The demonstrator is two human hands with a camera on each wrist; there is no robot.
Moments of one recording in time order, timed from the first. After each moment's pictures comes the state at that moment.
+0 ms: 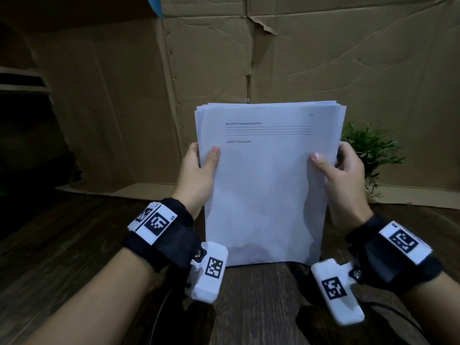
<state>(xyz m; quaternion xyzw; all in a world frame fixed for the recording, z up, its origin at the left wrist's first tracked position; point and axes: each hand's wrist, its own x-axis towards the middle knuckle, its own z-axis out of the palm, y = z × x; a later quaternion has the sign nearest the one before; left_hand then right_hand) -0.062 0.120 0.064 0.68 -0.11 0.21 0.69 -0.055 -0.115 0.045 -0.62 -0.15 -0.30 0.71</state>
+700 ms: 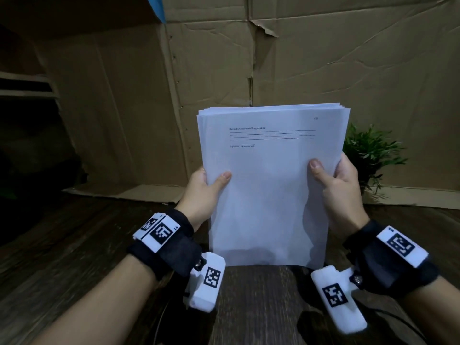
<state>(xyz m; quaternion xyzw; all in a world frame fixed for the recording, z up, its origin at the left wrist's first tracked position) -0.059 0.125 0.041 0.70 -0.11 0.16 0.68 -0.059 -0.106 0.040 -0.61 -0.16 -0.28 0.72</state>
